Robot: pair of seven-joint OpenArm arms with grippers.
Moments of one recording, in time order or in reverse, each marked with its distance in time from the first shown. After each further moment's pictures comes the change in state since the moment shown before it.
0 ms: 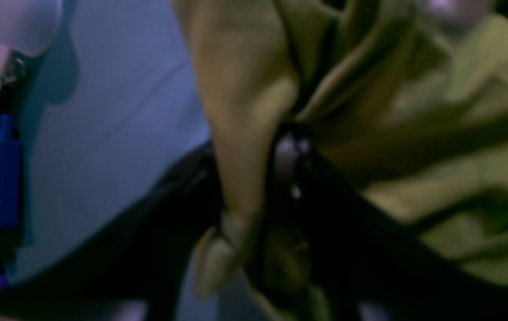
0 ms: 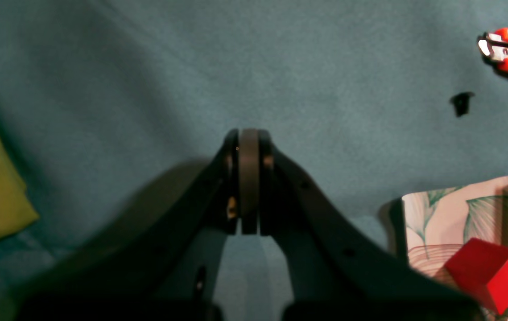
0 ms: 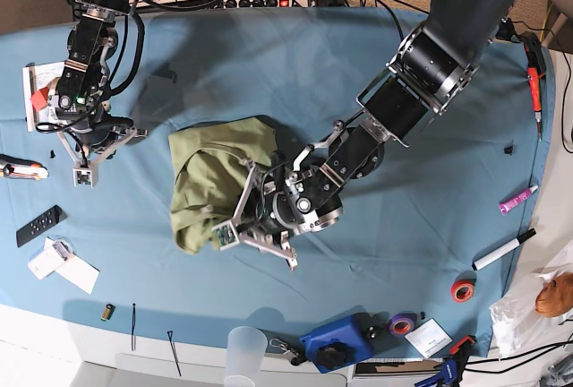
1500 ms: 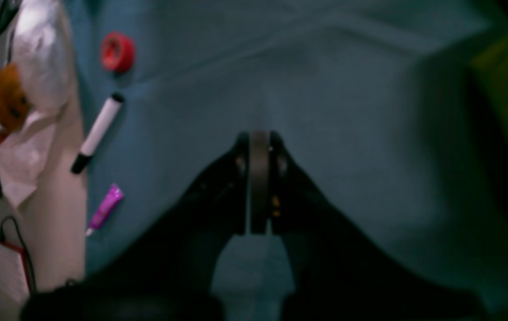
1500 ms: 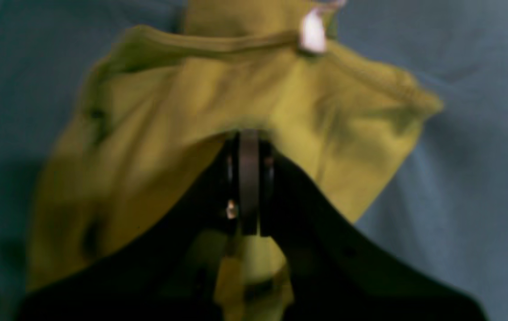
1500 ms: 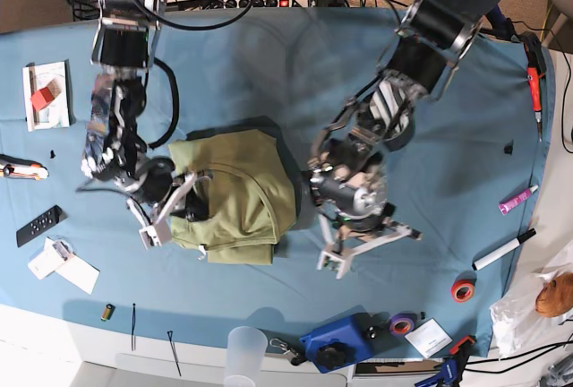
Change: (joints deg) left arm 12.7 -3.8 -14.0 27.3 20.9 31.3 40.9; right arm 17.7 -2.7 -12.4 -20.0 16.5 21.7 9.7
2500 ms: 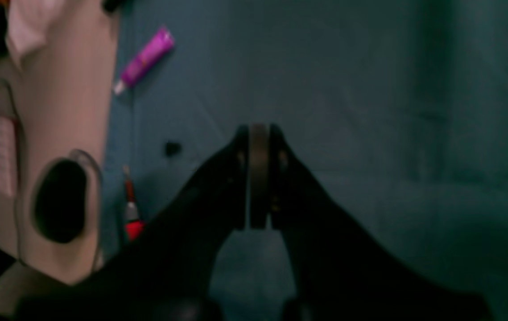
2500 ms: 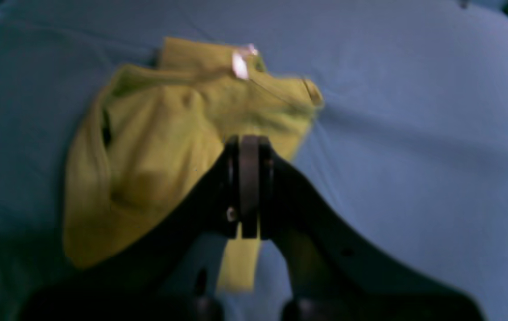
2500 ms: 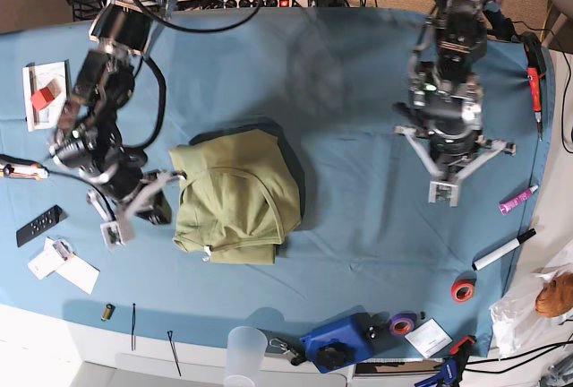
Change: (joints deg) left arm 25.2 -11.1 -21.6 21.5 -7.2 -4.0 -3.8; right arm -7.2 -3.3 12.5 26.1 3.0 -2.8 -17.9
